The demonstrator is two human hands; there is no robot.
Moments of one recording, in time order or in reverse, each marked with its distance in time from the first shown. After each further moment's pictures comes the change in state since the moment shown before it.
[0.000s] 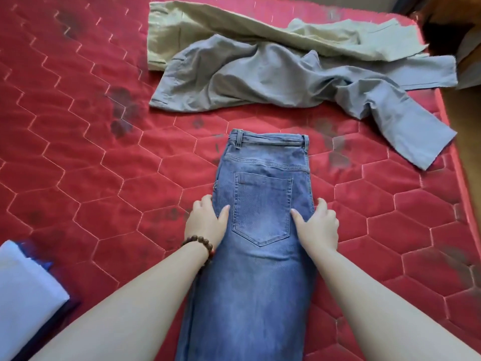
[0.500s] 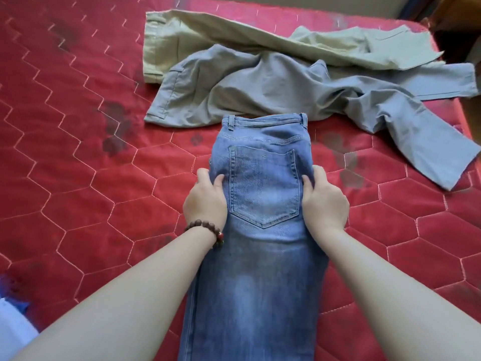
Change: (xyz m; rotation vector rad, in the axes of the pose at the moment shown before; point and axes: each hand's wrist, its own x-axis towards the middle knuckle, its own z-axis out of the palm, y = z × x) left_hand 0.071 0.051 -0.021 -0.131 0.320 0.063; right_hand 0.067 -0.070 -0.020 -0.102 0.244 -0.346
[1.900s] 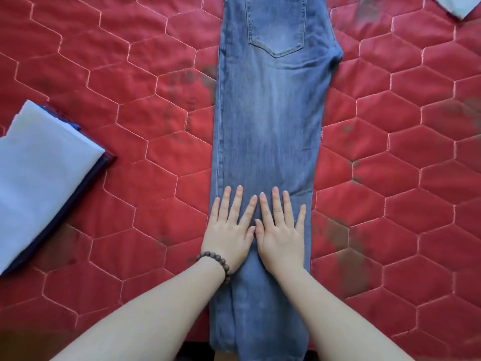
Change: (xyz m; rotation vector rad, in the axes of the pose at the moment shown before) left_hand -0.361 -0.206 -0.042 0.585 -0.422 0.646; right_hand -0.442 0.043 0.062 -0.253 -0.229 -0.260
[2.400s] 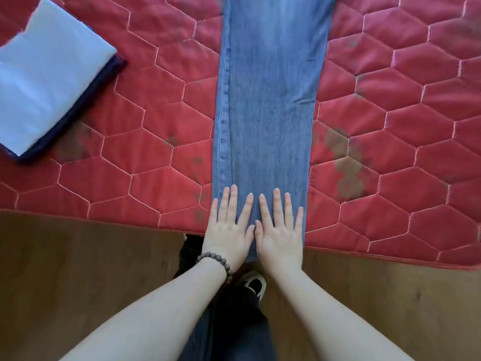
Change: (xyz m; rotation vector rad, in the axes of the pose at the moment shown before) left_hand -0.193 0.069 0.047 -0.005 -0.041 -0.092; right_hand -0.205 -0.006 0.028 0.012 -0.084 -0.025
